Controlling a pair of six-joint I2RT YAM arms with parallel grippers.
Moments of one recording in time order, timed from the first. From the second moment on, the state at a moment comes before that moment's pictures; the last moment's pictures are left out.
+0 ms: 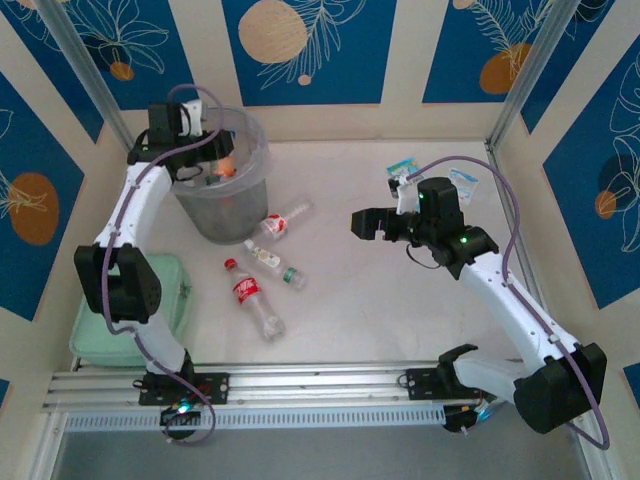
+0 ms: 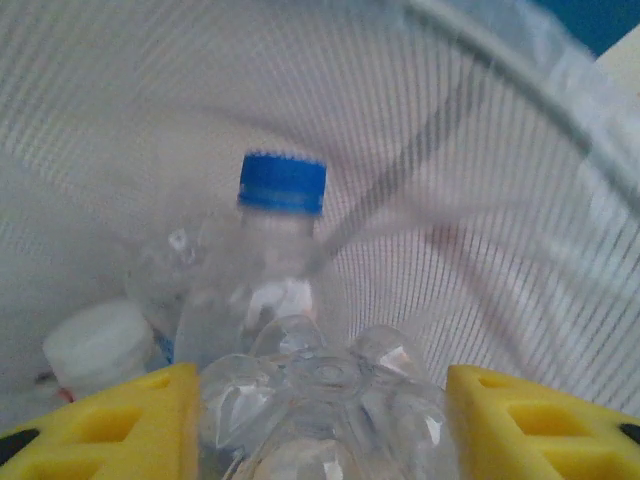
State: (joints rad) left arm -0.05 1.74 1.63 -0.54 0.34 -0.20; right arm 0.37 1.11 0.99 -0.46 -0.41 0.38
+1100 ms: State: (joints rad) left arm -0.21 1.36 1.83 -0.83 0.11 -0.11; right arm 0.43 1.29 1.03 -0.49 -0.32 0.32
